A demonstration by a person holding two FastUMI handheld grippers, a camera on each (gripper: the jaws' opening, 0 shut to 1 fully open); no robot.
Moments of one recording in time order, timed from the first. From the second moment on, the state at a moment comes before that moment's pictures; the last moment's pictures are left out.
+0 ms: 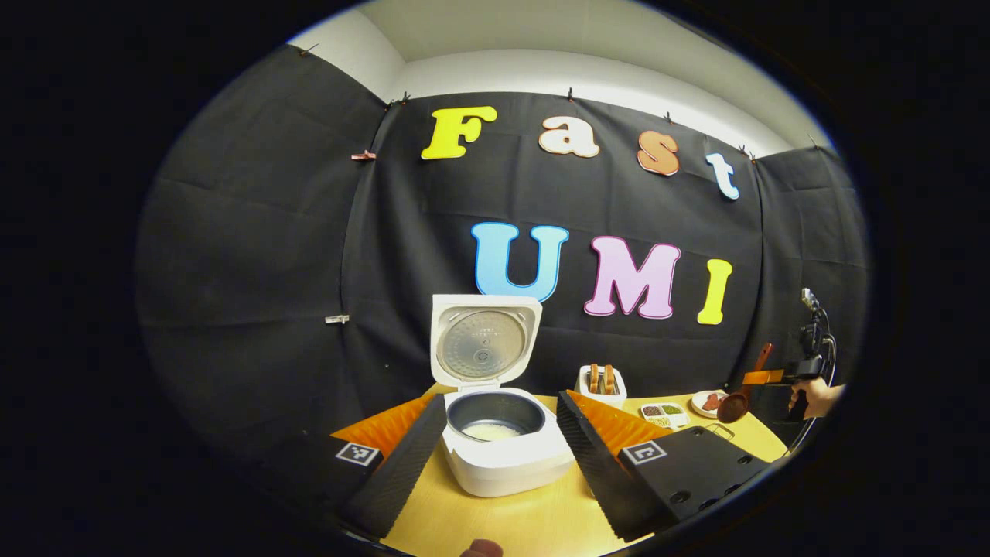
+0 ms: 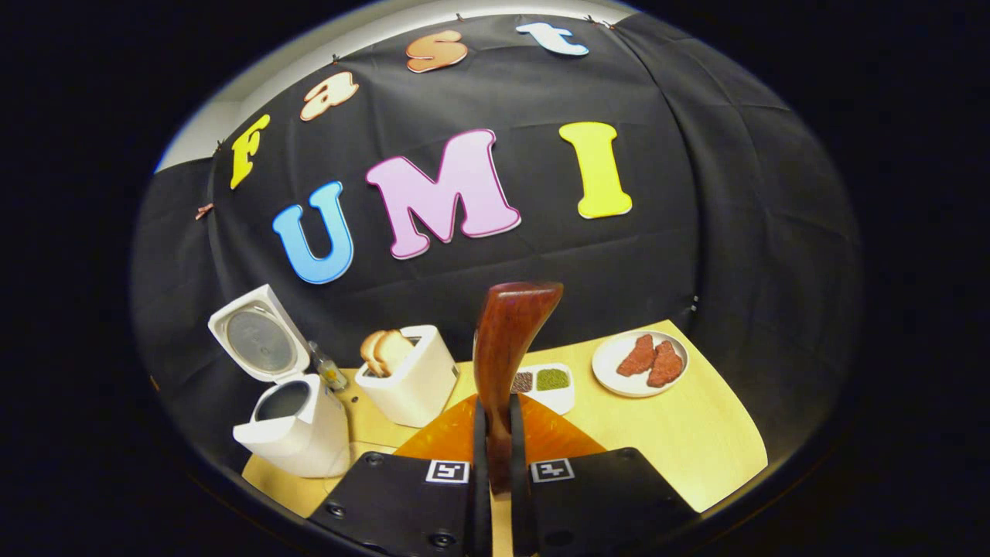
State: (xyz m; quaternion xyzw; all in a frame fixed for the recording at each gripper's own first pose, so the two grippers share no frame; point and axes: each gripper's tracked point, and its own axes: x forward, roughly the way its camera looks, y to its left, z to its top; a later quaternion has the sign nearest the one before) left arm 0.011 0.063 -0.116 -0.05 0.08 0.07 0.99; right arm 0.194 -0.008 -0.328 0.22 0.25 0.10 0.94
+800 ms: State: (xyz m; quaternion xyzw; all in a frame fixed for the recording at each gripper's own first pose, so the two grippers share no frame) left arm 0.027 0.011 -0.127 -0.04 0.12 0.12 0.98; right arm 0.191 -0.006 -0.467 0.25 0.36 0.14 0.89
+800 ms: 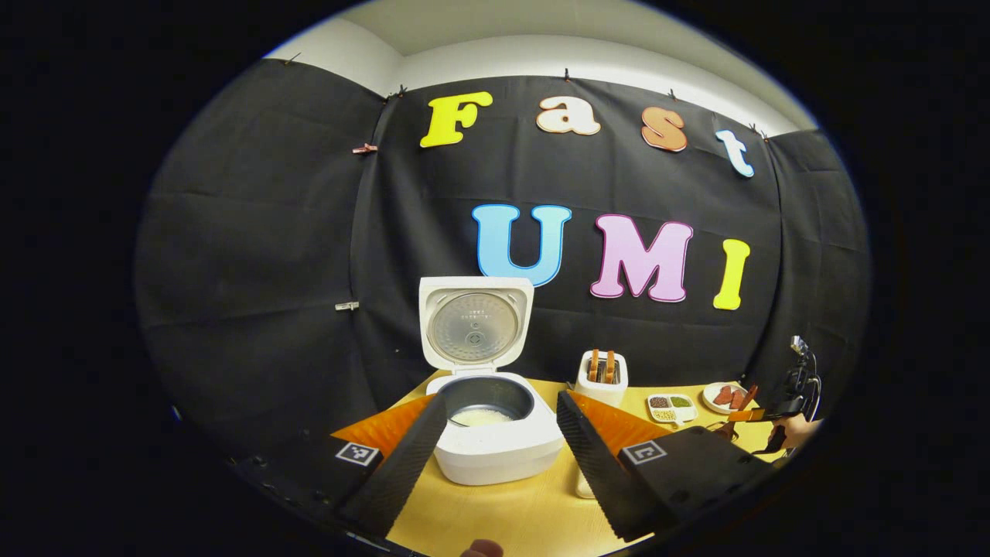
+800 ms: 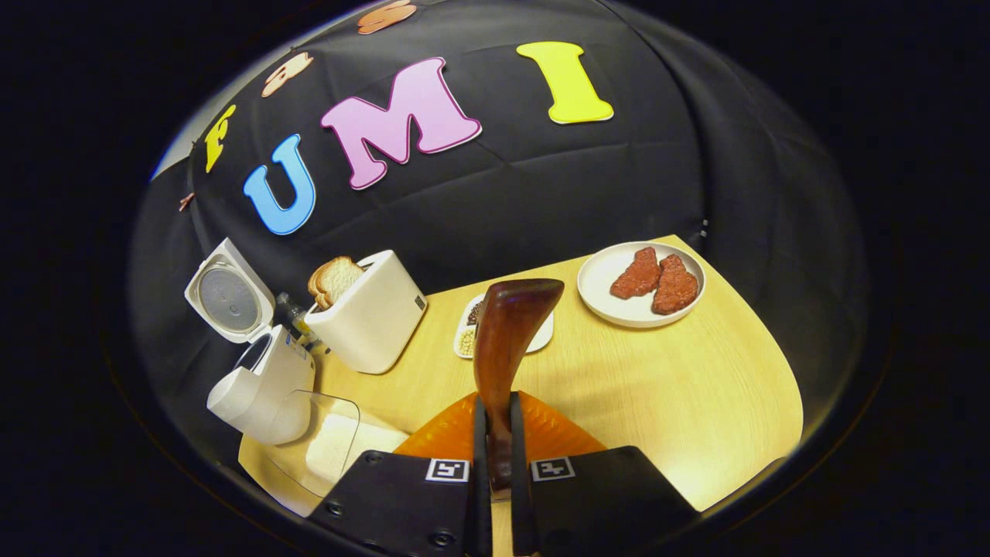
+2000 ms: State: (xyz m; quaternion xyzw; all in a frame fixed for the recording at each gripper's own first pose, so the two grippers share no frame) left arm 0.108 0.026 -0.060 -0.02 0.04 0.04 1.00; right arm 0.099 -0.082 -0.372 0.25 0.31 0.03 0.92
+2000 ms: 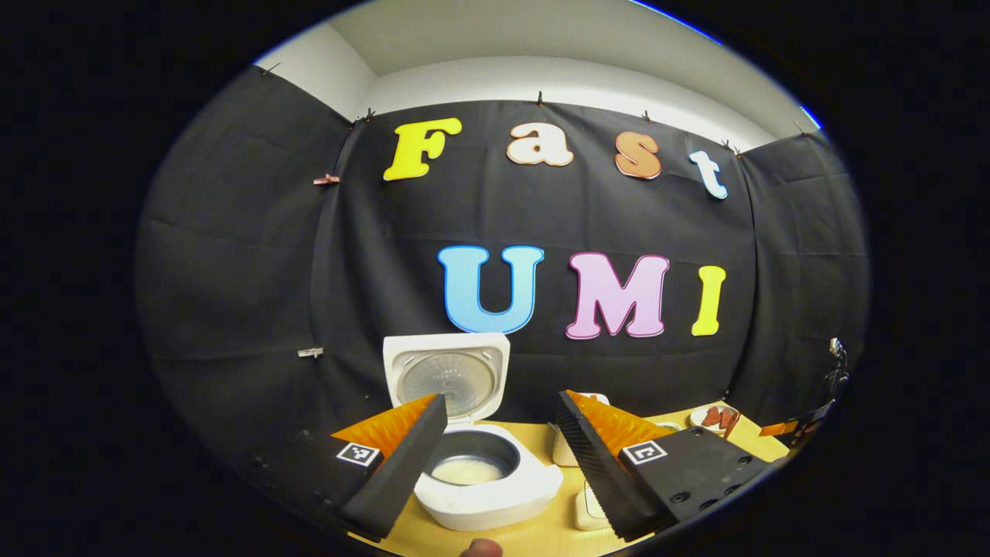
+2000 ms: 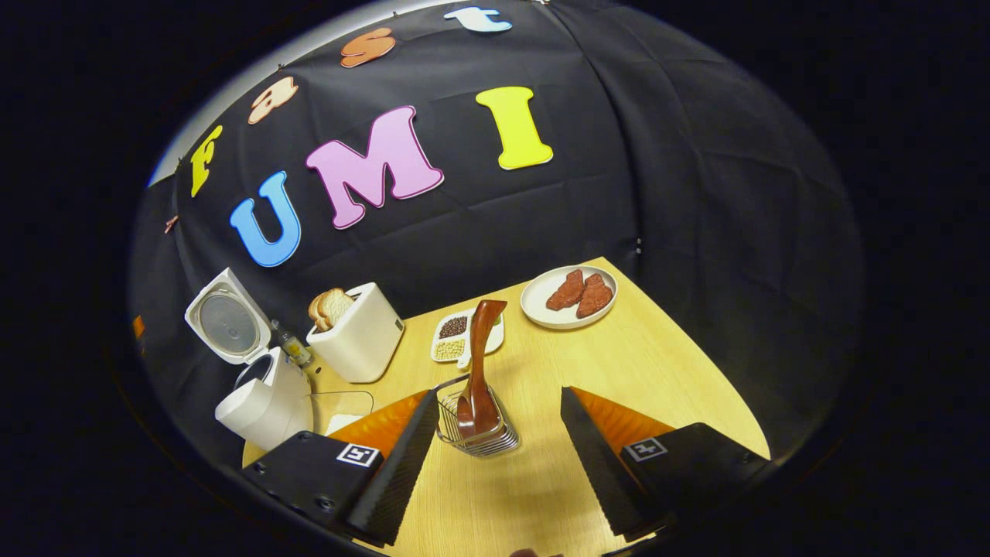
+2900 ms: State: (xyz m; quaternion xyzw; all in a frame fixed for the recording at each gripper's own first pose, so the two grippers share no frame) left arm 0.285 0.115 0.024 -0.03 -0.06 0.07 1.00; right arm 0.052 -0.051 -0.257 0.17 0.25 0.02 0.95
